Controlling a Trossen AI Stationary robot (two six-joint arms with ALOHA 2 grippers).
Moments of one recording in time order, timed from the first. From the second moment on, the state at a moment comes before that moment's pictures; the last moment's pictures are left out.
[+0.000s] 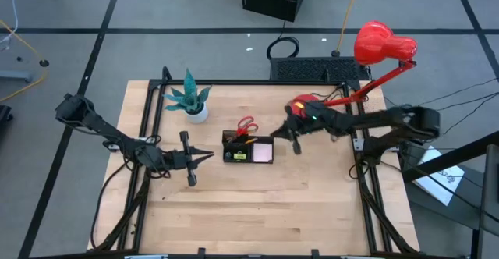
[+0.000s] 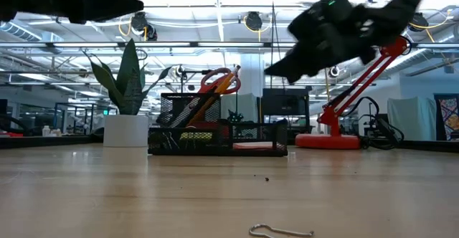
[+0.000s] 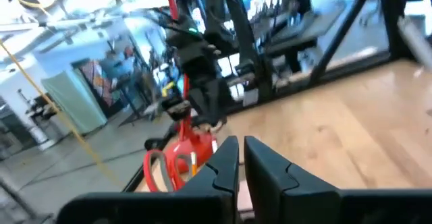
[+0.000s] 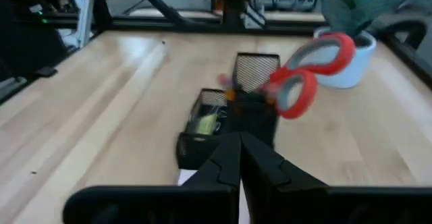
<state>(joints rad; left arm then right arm) -0.50 1.02 0.25 0.81 -0.67 0.41 -0.33 1.40 0.53 0.51 -0.46 -0.13</state>
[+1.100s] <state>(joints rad) -0.26 0.72 0.01 0.76 -0.21 0.29 -0.10 0.74 0.02 0.70 -0.16 0.06</state>
